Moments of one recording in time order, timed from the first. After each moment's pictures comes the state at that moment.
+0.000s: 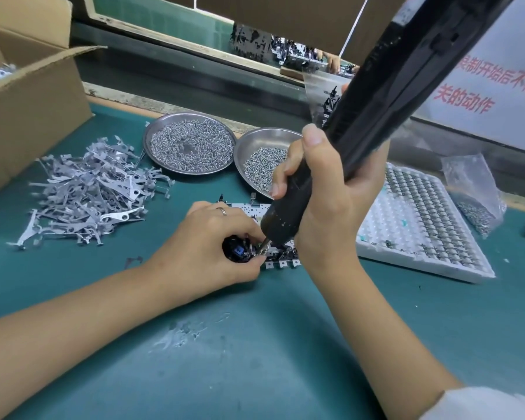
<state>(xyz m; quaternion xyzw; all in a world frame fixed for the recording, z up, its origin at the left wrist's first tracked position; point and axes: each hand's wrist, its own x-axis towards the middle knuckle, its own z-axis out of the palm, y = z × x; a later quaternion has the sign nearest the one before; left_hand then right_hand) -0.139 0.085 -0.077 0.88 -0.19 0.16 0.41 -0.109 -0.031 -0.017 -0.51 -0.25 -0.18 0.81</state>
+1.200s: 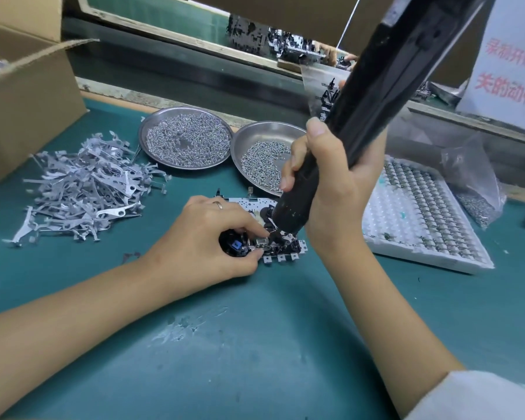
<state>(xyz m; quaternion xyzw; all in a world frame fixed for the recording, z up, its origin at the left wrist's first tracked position) -0.139 0.086 -0.079 0.89 -0.17 0.15 0.40 -0.095 -0.044 -0.022 -0.55 -0.22 -0.16 0.79</state>
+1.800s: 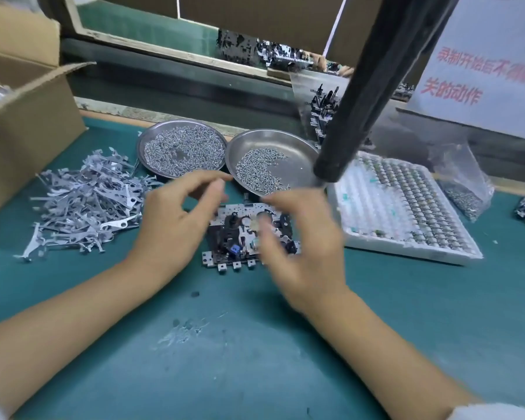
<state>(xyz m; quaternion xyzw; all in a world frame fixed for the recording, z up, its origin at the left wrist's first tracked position) -0.129 0.098 -0.072 0.81 -0.04 0.26 0.53 -0.128 -0.065 -0.067 -0.78 -0.31 -0.36 0.40</state>
